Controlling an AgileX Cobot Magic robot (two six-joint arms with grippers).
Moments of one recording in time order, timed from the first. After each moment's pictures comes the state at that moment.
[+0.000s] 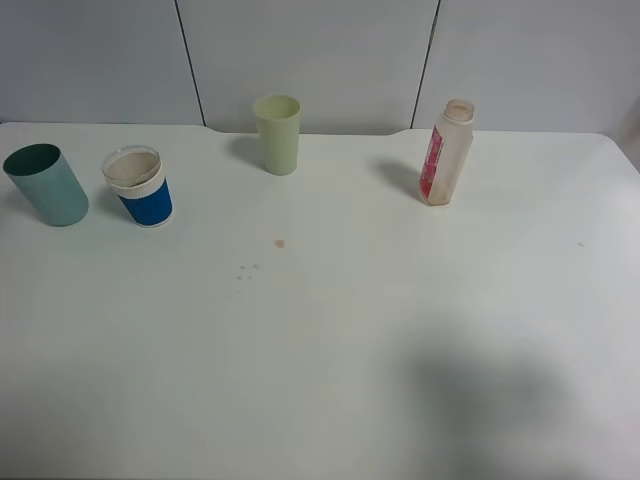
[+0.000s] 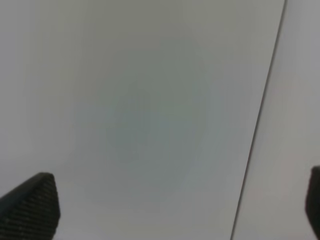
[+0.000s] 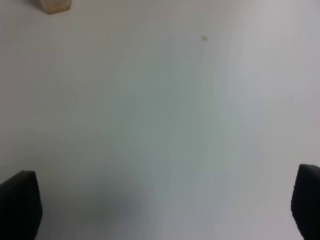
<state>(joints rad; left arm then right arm) 0.34 1.34 -0.31 0.39 -1.20 -0.38 -0.04 0.19 -0.50 -0.02 1.06 0.04</state>
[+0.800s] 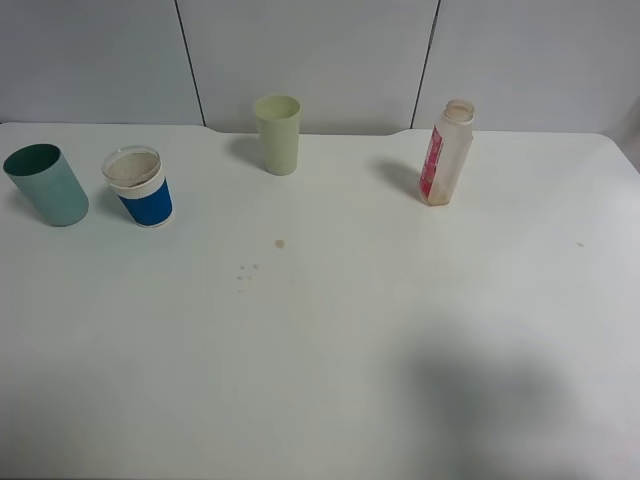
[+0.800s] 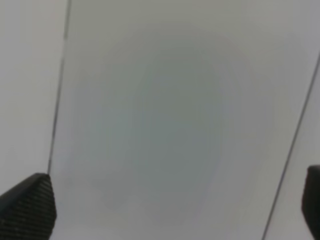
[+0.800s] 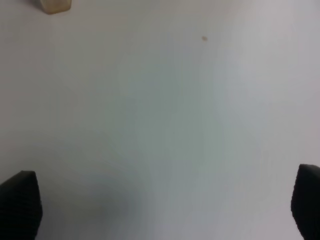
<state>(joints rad) 0.34 0.72 -0.28 0.26 -0.65 -0.50 -0.04 0.19 -0.50 -0.02 1.06 0.04</state>
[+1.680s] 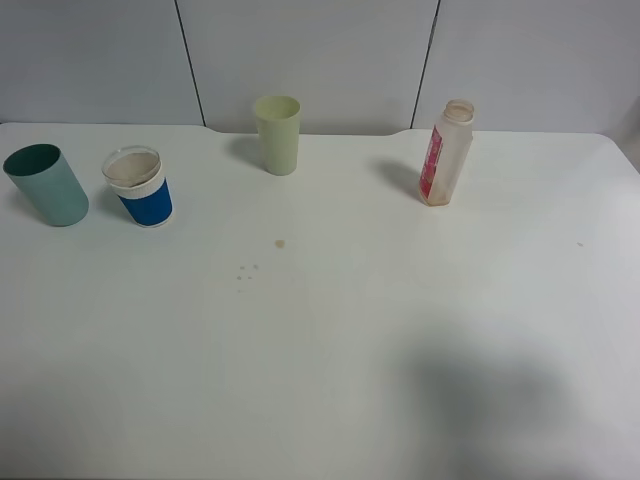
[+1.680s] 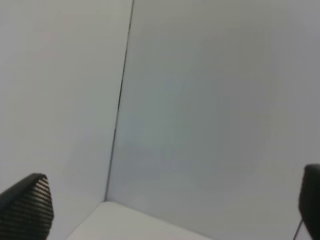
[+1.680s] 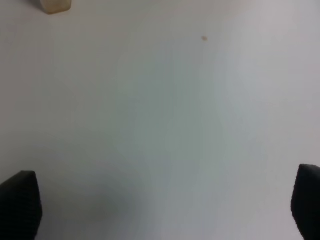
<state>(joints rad) 0.34 0.33 -0.37 0.10 -0.03 -0.30 -0.04 0.19 -0.50 -0.02 1.06 0.04</state>
